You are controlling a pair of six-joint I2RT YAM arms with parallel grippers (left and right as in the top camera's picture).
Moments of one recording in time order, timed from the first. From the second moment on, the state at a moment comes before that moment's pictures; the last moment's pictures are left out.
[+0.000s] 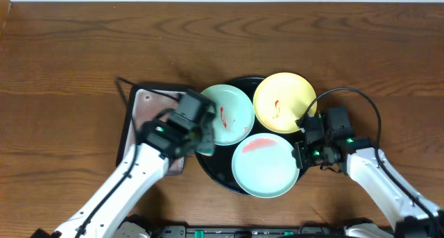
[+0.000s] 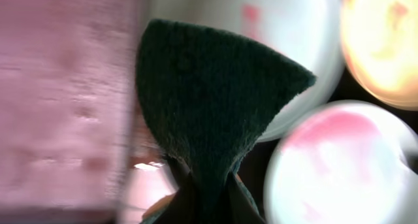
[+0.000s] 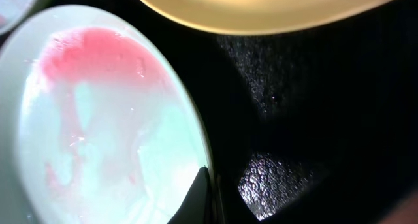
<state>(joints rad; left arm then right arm) -0.49 1.28 0.94 -0.83 0.02 -0.59 0.20 1.33 0.59 -0.55 -0.36 0.05</state>
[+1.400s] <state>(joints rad) -0.06 1.35 0.87 -0.77 0.05 -0.28 1.05 1.03 0.76 -0.33 1.10 -0.30</state>
